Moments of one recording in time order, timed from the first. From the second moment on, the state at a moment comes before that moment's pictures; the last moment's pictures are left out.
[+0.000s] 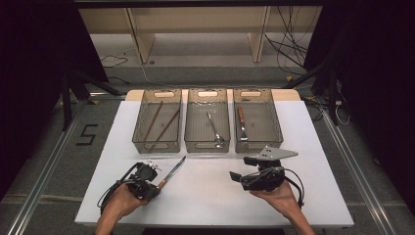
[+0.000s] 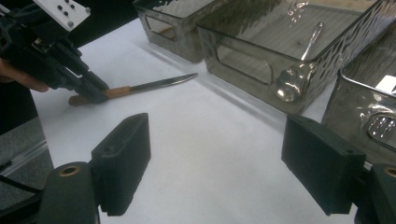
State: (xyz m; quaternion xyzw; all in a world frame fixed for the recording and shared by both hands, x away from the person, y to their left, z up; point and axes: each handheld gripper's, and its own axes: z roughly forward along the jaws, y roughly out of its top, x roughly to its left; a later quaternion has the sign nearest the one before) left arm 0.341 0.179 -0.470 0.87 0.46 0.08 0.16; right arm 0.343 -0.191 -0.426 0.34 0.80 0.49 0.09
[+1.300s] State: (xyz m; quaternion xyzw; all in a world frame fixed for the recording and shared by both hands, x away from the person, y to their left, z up) left arm 0.347 0.122 -0.427 0.91 0.34 0.02 0.25; right arm 0.307 -0.145 -0.417 0.18 0.85 0.46 0.19
